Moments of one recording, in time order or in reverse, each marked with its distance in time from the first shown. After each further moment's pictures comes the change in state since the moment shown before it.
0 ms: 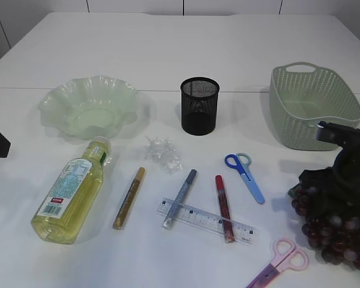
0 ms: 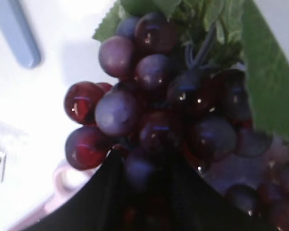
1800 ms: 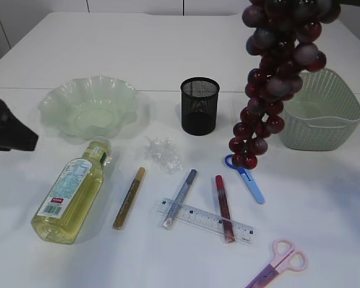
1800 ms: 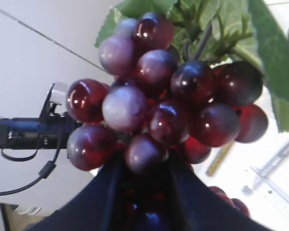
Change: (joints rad) left arm 0.000 0.000 0.000 -0.244 0.000 0.321; right arm 0.022 -0.497 -0.363 0.683 0.349 -0.256
